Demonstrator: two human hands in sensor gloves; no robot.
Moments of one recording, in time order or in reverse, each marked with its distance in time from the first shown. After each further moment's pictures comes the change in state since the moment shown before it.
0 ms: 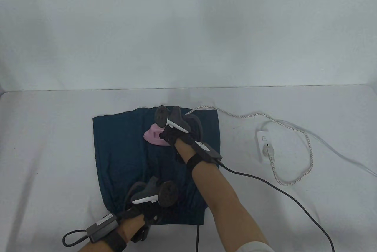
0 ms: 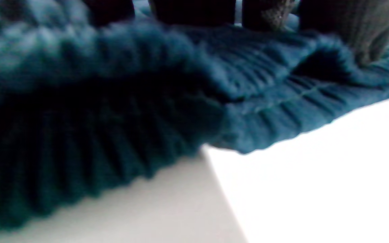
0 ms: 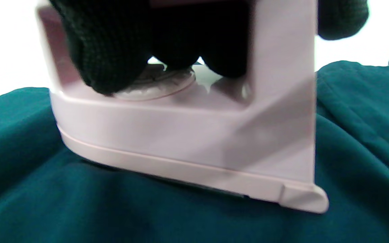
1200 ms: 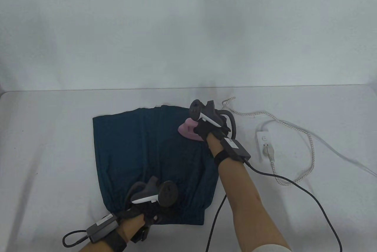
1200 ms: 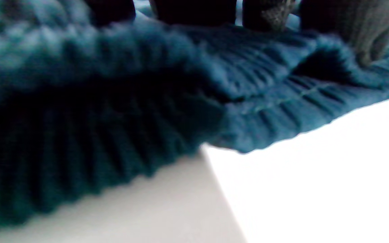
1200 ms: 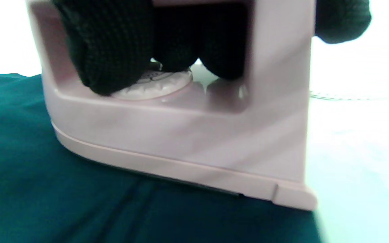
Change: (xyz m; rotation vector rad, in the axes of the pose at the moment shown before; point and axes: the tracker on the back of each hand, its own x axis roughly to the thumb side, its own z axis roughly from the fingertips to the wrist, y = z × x) left_hand 0.000 0.000 0.000 -0.003 0.003 0.005; right_hand -0.118 -0.016 0.009 0.023 0.198 0.056
